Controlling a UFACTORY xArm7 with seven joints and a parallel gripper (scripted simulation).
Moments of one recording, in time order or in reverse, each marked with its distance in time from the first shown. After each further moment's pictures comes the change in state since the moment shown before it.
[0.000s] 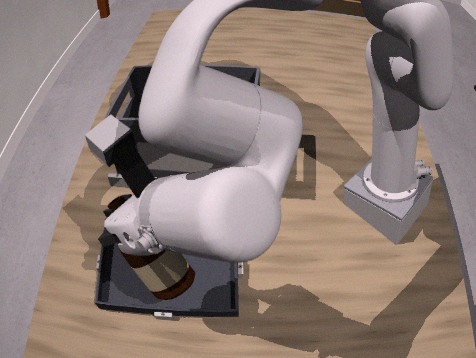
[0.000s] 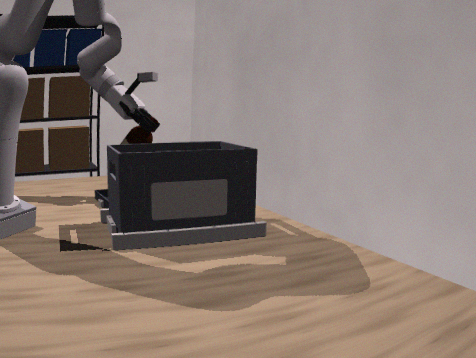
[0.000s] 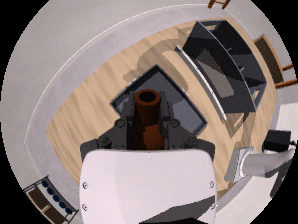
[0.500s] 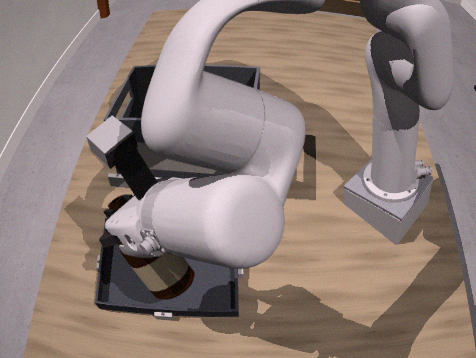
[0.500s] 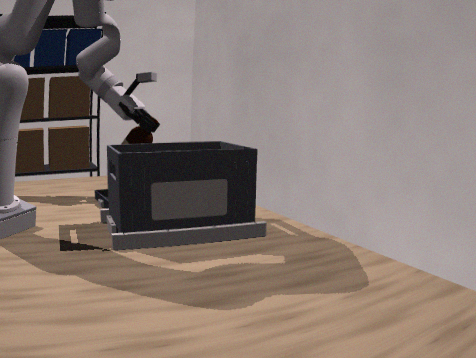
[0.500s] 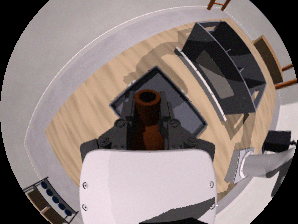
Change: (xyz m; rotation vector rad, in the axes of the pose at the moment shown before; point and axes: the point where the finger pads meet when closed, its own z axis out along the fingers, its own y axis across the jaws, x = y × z) arm 0.000 0.000 0.000 -0.002 0.023 -0.001
